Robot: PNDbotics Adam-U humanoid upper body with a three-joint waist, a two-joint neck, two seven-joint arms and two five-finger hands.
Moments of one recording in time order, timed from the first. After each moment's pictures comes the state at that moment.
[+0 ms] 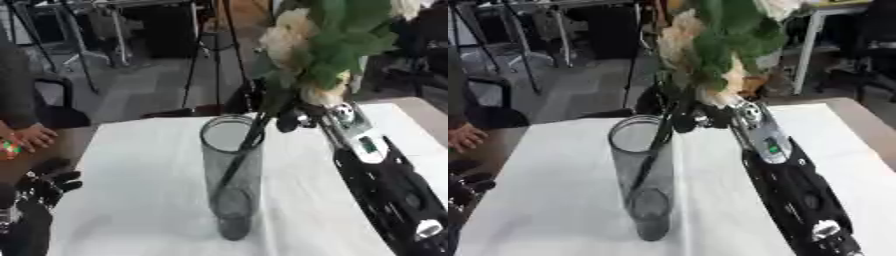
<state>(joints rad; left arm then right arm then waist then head) -0.25 0.20 -0.08 -1.62 0.26 -0.16 0.08 -0.88 -0.29 0.08 -1.23 -0.16 -0.08 0.81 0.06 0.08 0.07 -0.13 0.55</state>
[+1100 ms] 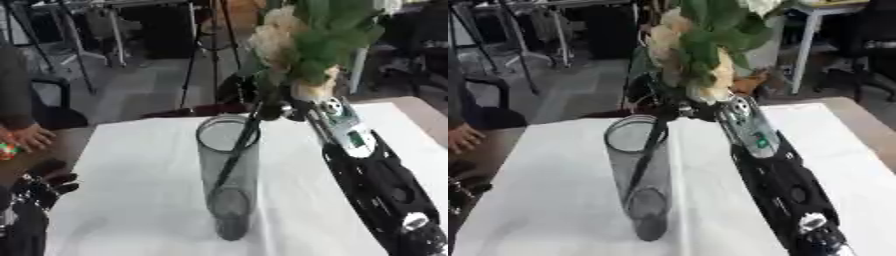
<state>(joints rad) -0.25 0.20 -0.08 -1.62 0.26 -0.16 0.08 -0.88 -0.27 0.08 -1.22 -0.14 -0.08 0.77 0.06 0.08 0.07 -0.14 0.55</state>
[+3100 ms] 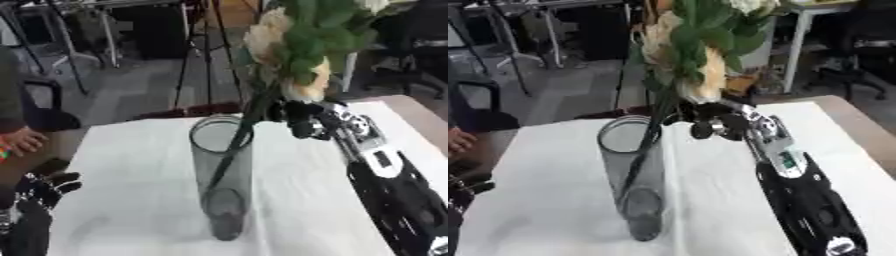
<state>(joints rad) -0.24 0.20 -0.07 -1.62 0.26 -0.17 0.08 -0.71 -0.32 0.01 -1.27 -0.21 -0.05 0.78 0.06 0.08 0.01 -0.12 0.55</state>
